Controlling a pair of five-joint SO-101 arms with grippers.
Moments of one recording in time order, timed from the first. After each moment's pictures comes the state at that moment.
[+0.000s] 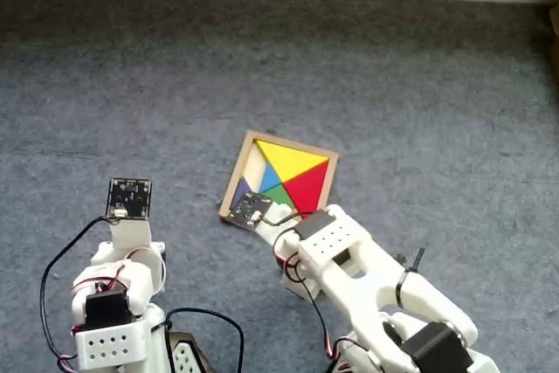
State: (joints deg) left arm -16.3 -101.7 96.0 72.9 -5.1; right arm -41.8 -19.7 58.3 60.5 26.9
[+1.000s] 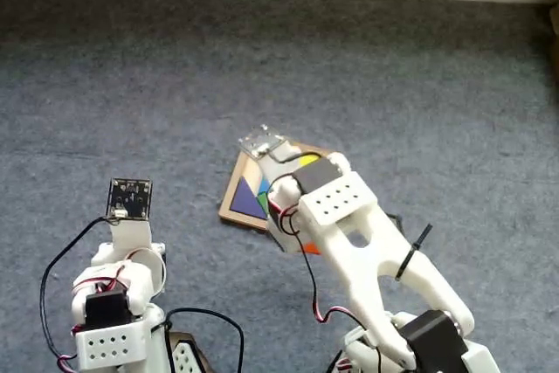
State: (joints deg) left arm -16.3 -101.7 96.0 73.4 -5.1; right arm -37.5 -17.0 32.3 77.0 10.3
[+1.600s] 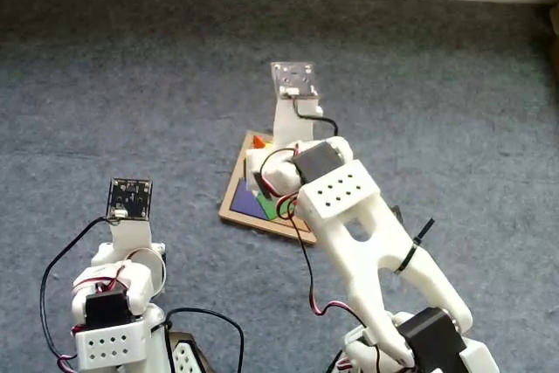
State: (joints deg) left arm -16.3 -101.7 96.0 73.4 -5.1; right arm -37.5 -16.2 23.4 60.4 -23.4
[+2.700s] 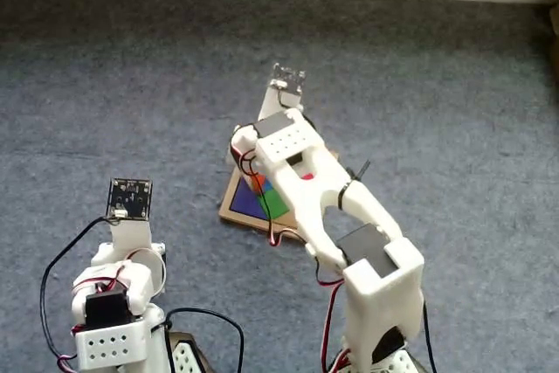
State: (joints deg) left arm -16.3 -101.7 96.0 73.4 -5.1; right arm -36.9 19.9 1.4 57.8 -39.8
